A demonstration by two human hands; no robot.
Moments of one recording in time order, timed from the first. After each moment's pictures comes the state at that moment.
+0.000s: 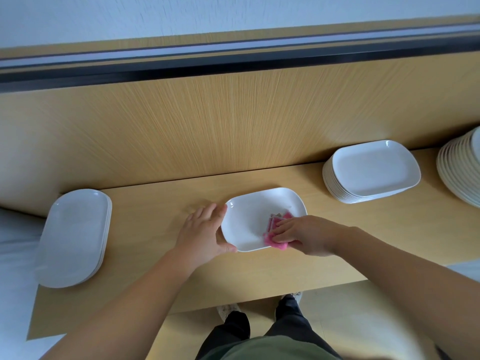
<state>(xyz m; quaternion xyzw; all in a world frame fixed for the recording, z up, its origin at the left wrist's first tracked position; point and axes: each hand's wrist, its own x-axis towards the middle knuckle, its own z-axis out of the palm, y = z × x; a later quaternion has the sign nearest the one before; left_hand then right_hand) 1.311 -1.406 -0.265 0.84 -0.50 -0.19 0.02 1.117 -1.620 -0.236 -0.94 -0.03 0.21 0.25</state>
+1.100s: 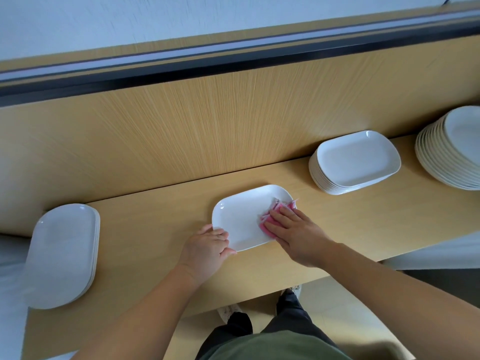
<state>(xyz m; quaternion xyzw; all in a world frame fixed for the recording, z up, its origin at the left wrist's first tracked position) 1.291 -1.397 -0.294 0.73 -0.66 -0.06 0.19 1.091 -1.586 -0.266 -0.98 0.14 0.14 0.06</state>
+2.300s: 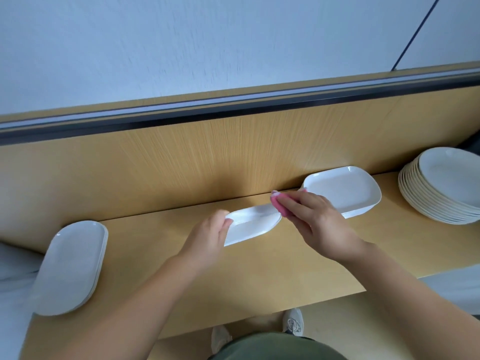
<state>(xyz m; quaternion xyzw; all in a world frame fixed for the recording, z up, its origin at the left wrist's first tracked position) 1.277 -1.446 -0.184 0.80 -0.49 -0.14 0.30 1.086 -1.635 -0.158 -0.95 0.07 -0.25 0.18</state>
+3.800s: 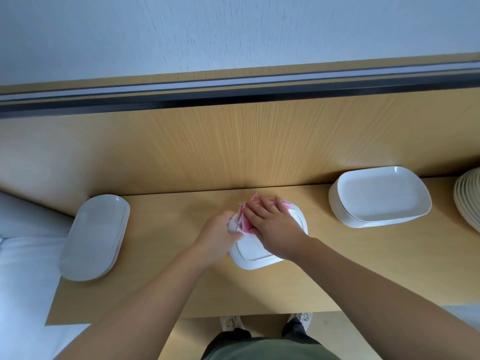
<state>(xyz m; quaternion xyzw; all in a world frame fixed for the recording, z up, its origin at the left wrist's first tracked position) 1.291 -1.443 -0.207 0.83 -0.25 -0.38 0.33 1.182 -1.589 -0.224 -0.99 0.06 0.12 0.06</state>
